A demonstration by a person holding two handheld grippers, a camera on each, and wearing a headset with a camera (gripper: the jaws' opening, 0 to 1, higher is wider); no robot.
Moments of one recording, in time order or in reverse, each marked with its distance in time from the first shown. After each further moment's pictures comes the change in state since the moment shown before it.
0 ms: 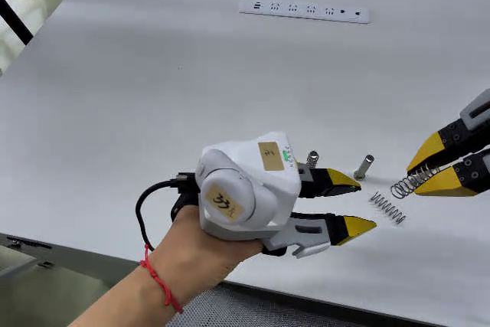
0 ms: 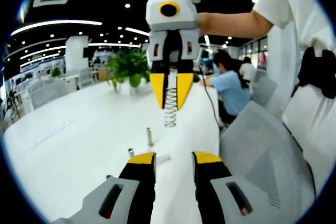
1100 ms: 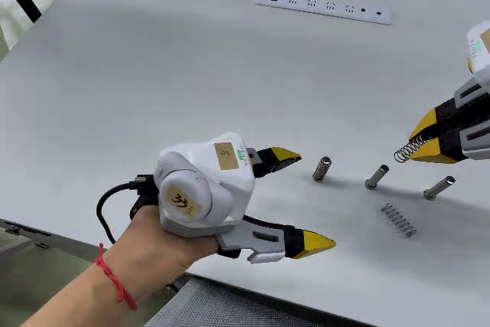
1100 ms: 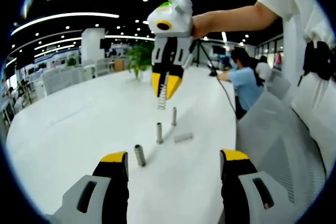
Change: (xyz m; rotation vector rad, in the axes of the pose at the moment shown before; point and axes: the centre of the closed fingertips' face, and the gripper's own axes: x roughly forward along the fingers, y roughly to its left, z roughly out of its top) left arm -0.034 0.045 -0.041 -0.064 0.043 0.119; right arm 0.036 -0.079 -0.038 0.049 0.175 -0.109
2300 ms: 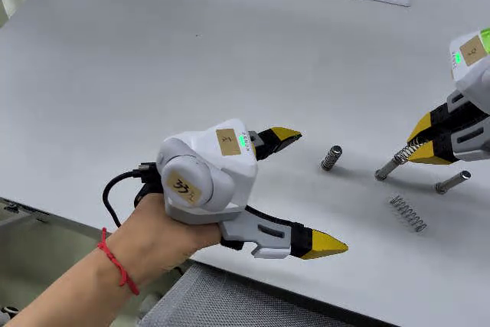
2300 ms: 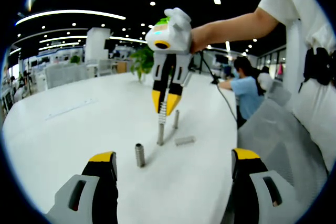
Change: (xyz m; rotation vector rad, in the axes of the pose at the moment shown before) left arm 0.005 0.004 0.000 -0.065 -0.057 -0.002; right arm 0.032 -0.008 -0.014 0.007 0.068 0.053
